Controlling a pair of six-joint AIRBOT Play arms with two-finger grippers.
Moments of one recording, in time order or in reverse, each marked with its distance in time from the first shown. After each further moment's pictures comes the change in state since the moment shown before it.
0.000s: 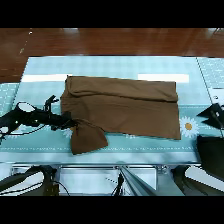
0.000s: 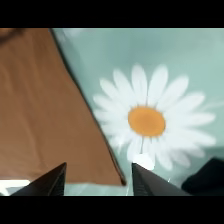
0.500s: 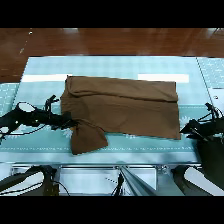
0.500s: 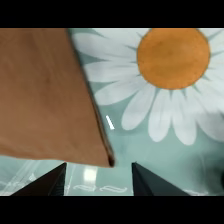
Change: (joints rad) left arm -0.001 0.000 0.000 0.002 0.003 0.025; right arm 0.171 0.102 -0.257 -0.119 -0.136 0.002
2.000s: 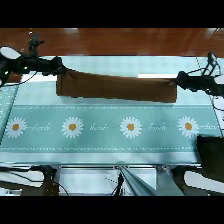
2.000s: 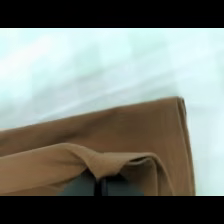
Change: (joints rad) left arm -0.002 -0.378 0.934 -0.027 -0.029 -0.027; right arm 0.394 -0.248 0.389 0.372 -0.703 0.034
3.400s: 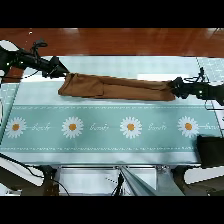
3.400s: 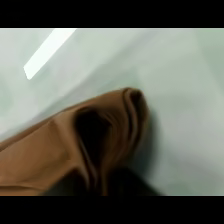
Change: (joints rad) left arm 0.042 -0.145 0.222 -0.012 -0.343 -0.071; right arm -0.097 -0.275 0.052 0.330 0.121 -0.139
